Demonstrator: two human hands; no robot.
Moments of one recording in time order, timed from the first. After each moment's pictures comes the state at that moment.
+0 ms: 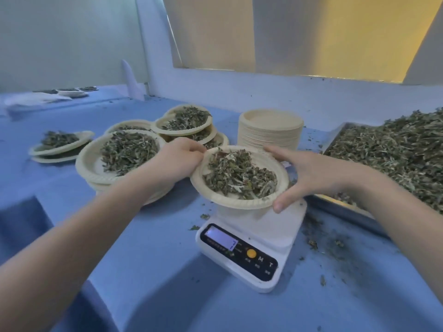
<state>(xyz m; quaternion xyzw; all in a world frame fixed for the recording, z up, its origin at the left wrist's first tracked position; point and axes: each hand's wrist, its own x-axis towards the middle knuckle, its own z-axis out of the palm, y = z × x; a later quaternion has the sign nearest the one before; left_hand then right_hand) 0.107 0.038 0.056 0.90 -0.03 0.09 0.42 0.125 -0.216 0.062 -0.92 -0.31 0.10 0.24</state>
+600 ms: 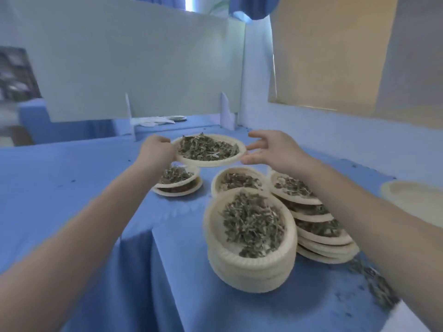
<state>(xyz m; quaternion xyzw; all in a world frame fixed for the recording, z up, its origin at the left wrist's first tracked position) 0.152 0.301 0.121 0.78 0.26 0.32 0.48 0.253 0.090 0.138 -0.85 -0.35 0.01 0.40</state>
